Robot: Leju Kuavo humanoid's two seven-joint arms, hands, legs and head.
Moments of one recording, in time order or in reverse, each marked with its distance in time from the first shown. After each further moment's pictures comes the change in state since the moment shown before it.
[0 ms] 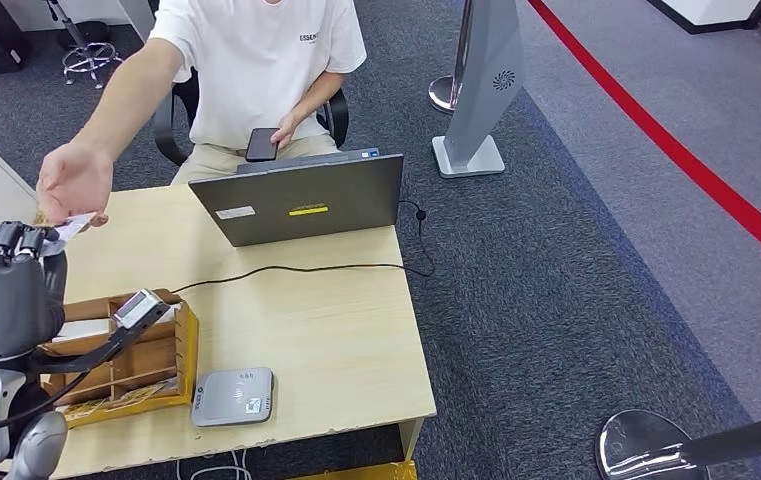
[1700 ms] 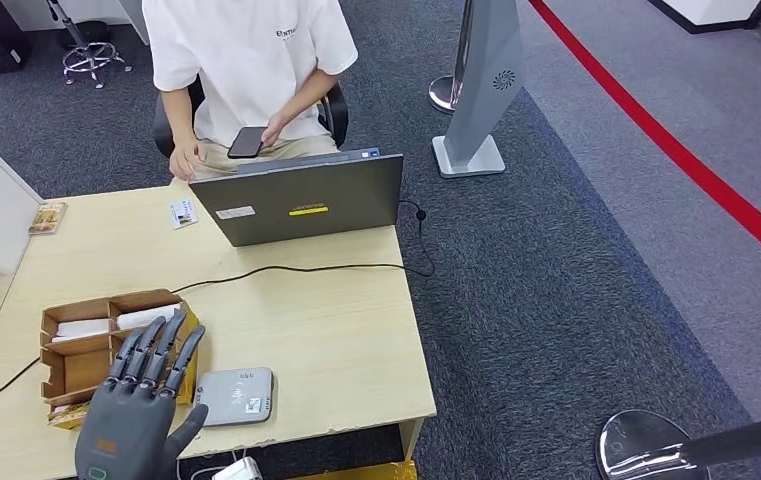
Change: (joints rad) left arm 0.385 0.066 -0.320 -0.206 0.120 -0.114 0.015; right arm 0.011 0.012 0.001 0.005 -0.110 -0.001 -0.028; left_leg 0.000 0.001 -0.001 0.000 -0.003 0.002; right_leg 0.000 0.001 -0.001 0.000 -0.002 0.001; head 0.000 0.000
